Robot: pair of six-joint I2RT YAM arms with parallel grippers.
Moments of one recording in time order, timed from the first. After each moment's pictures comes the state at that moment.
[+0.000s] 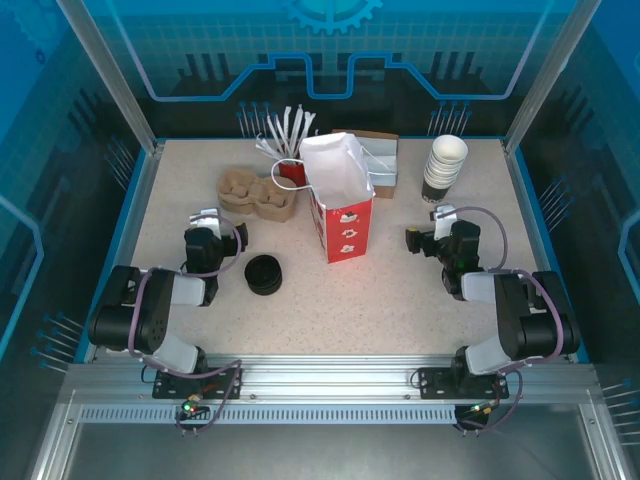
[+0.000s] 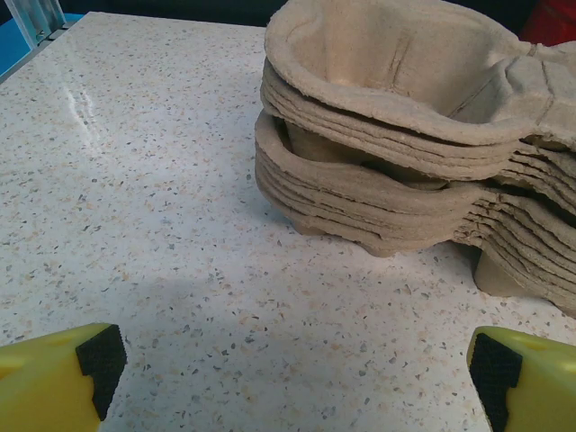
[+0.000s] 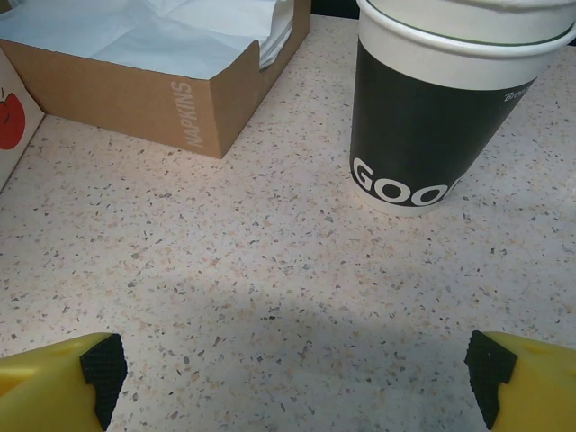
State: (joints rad) left arm -0.03 1.54 0.35 0.80 -0.14 -0.13; right arm 0.03 1.49 0.41 0.63 -0.09 -0.09
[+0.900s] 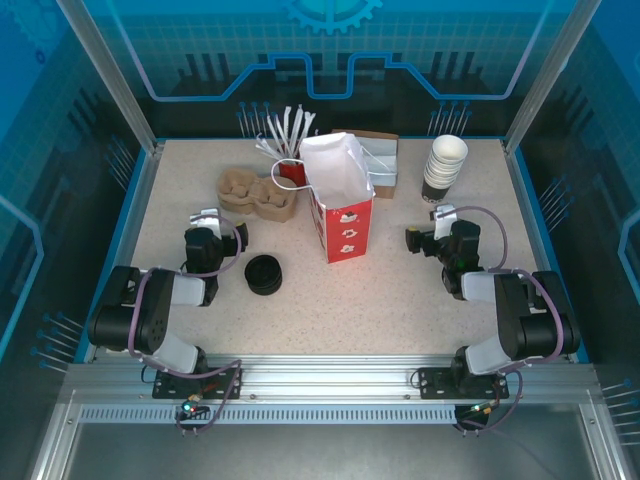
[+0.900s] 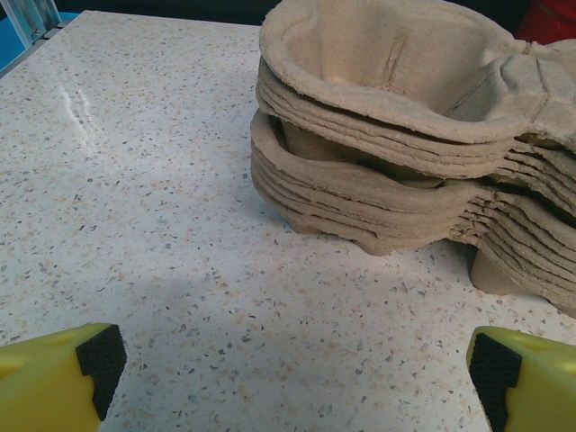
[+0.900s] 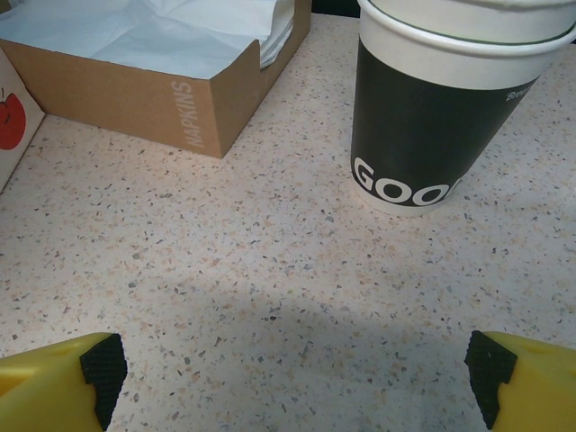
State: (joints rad) left arm -0.03 1.53 0.35 0.79 -0.13 -0.13; right arm 0.03 1.49 0.42 0.62 -0.09 -0.09
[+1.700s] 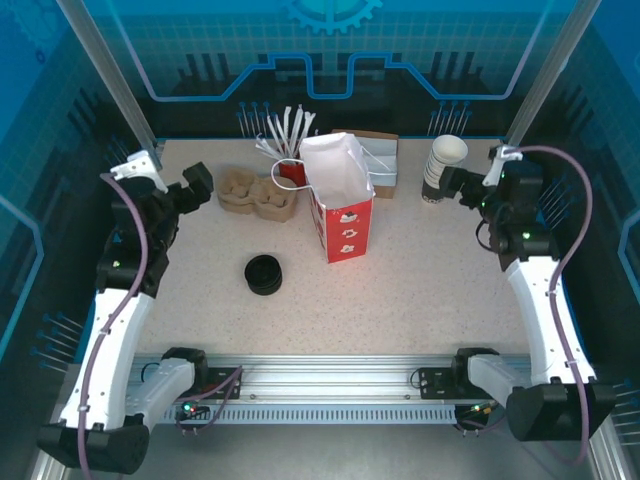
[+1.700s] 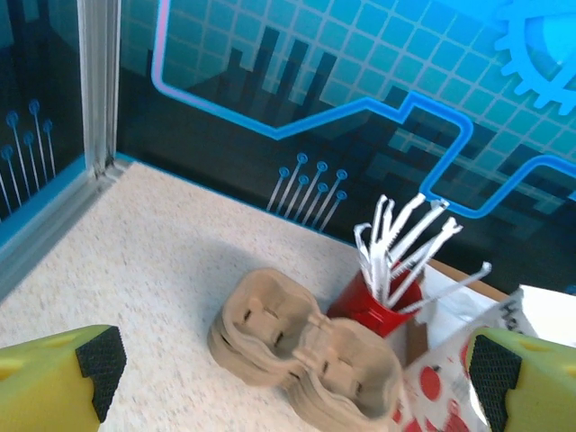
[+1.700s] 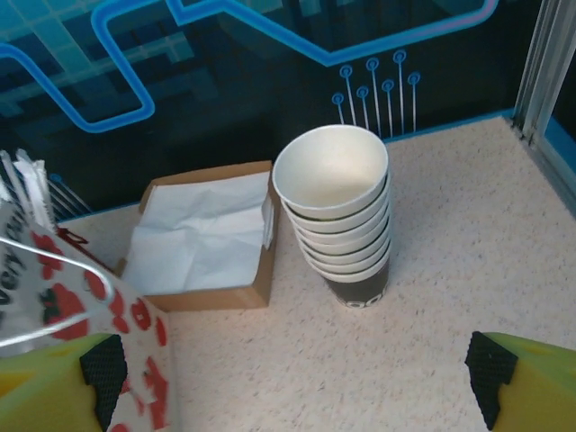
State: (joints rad) left arm -0.03 0.89 1.10 -0.50 -0.13 -0.44; right arm -0.03 1.09 1.18 -0.55 -0.06 0.29
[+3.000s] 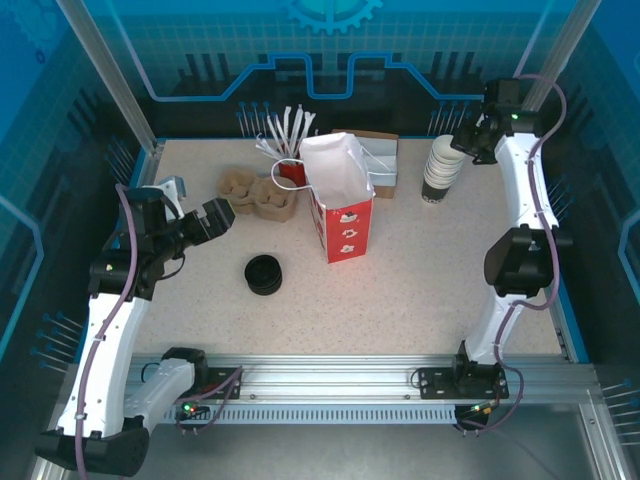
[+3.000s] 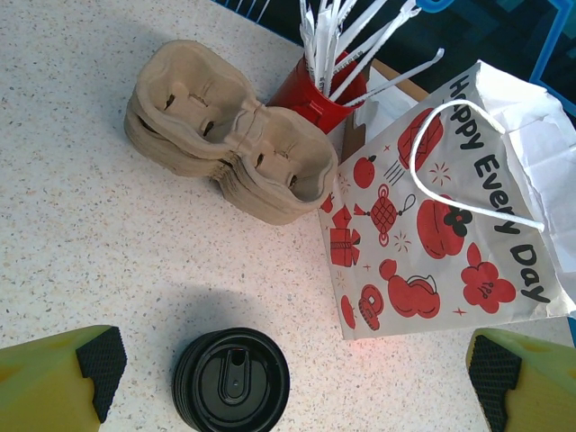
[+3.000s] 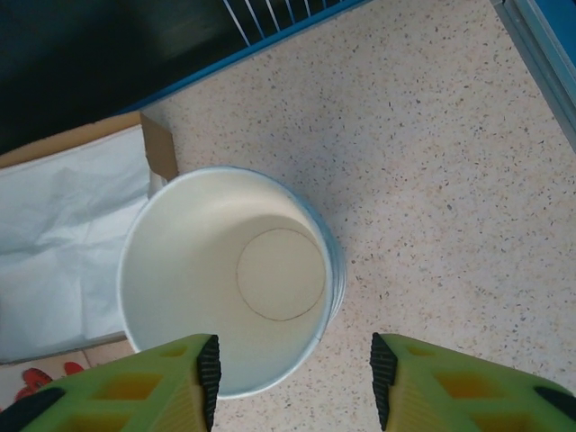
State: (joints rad) left arm -0.03 0.88 1.14 -0.86 0.20 -0.51; right arm -0.09 1.95 2.09 -1.08 0.01 0.35
